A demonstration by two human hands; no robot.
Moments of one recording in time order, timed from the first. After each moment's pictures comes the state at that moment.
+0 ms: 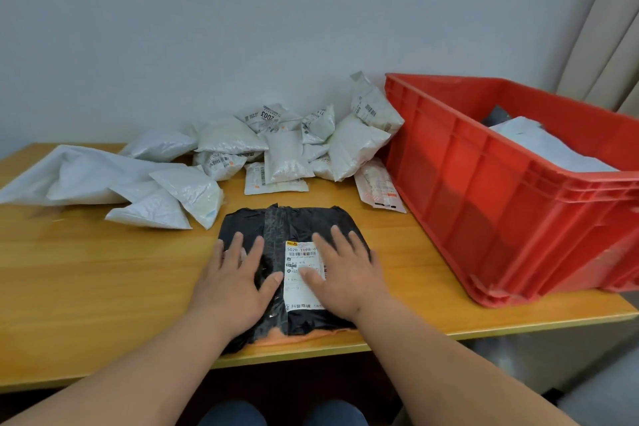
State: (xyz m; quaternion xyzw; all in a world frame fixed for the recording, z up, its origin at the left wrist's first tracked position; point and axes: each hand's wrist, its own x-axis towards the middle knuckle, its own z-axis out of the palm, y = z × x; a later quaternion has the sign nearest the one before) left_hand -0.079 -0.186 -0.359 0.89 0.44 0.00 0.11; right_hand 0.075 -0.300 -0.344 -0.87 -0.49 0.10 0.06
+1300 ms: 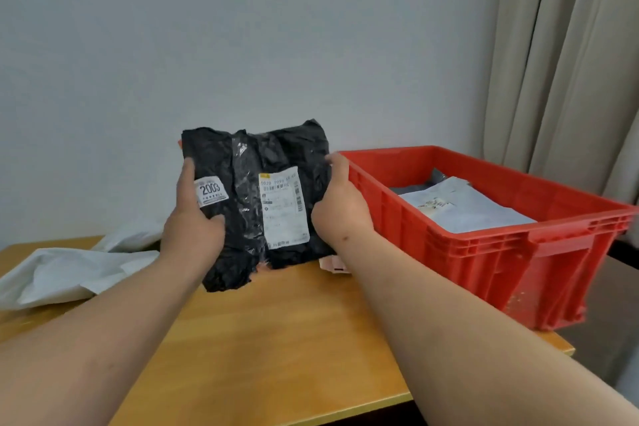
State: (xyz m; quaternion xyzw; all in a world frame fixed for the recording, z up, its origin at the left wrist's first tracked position) left_hand -0.035 -0.206 -0.167 0.74 0.38 0.44 0.34; right_hand 0.119 -0.317 -0.149 -0.79 -0.40 -0.04 0.46
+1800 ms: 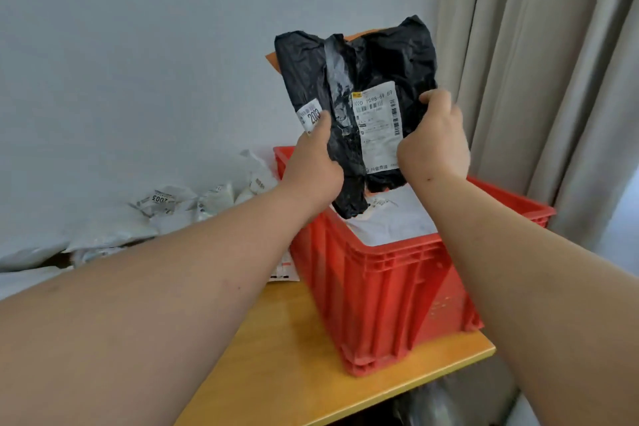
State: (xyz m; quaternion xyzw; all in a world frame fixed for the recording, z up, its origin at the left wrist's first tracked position) left_hand 0.177 -0.326 -0.102 0.86 0.15 0.34 0.36; right_hand 0.274 -0.448 -0.078 -0.83 -0.22 -0.28 0.43
